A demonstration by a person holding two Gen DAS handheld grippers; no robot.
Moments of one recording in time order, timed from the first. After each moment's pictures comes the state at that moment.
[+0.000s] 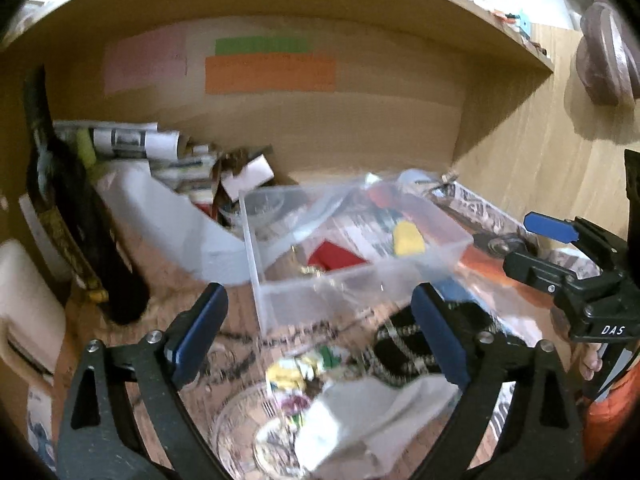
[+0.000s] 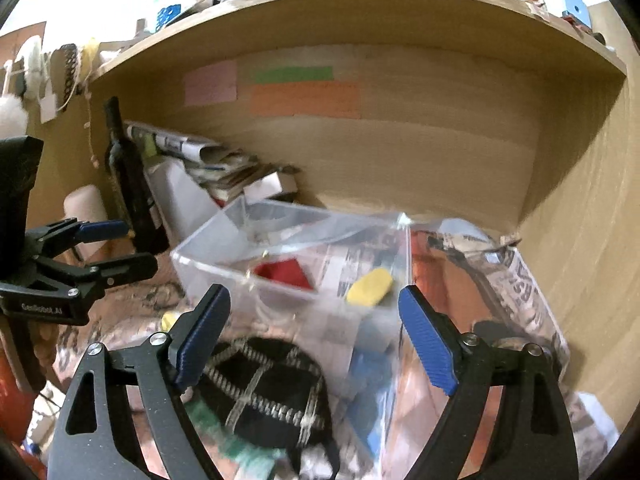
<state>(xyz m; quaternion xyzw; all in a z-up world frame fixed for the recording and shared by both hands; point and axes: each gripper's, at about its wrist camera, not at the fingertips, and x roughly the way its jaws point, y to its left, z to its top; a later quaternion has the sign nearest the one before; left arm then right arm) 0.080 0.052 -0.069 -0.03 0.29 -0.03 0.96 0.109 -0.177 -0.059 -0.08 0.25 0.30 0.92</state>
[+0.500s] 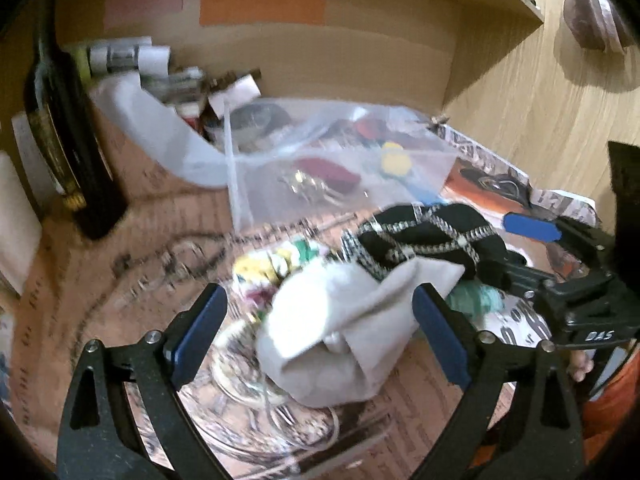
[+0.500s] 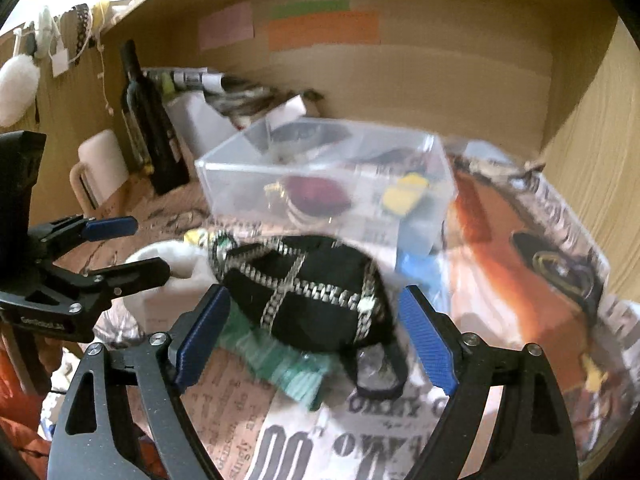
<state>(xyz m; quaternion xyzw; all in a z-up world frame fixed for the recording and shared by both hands) 0.049 0.036 -0.128 -0.05 0.36 -0.05 0.93 0.086 -0.173 -0.122 -0.07 0.33 0.31 0.89</state>
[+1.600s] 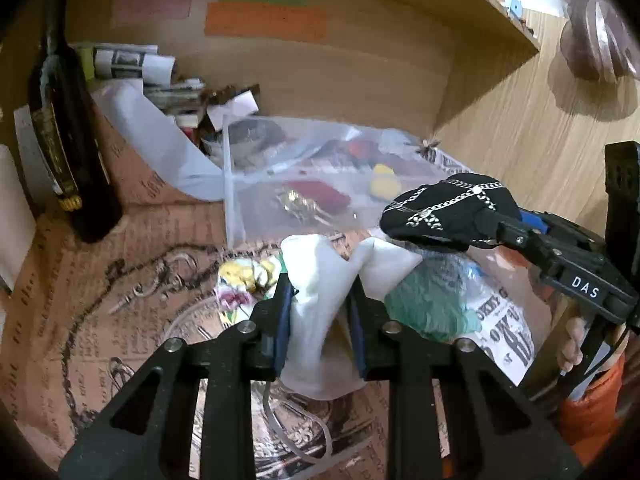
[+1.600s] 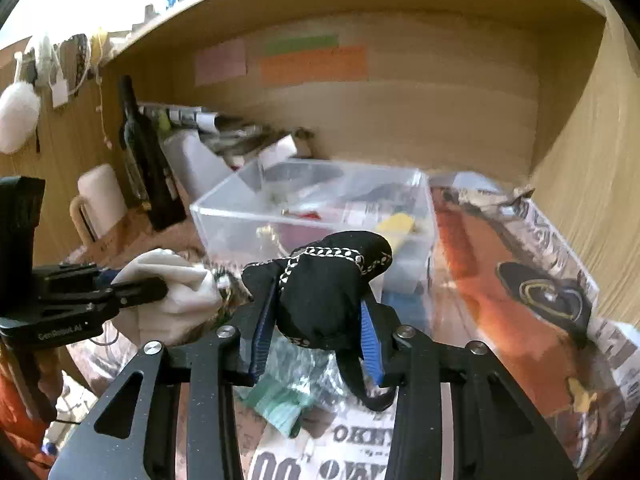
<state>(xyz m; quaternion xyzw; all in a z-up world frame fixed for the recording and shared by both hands) 0.044 0.041 -0.111 -0.07 0.32 -0.05 0.94 0.090 -0.184 -0.087 -0.05 0.26 0.31 0.91</state>
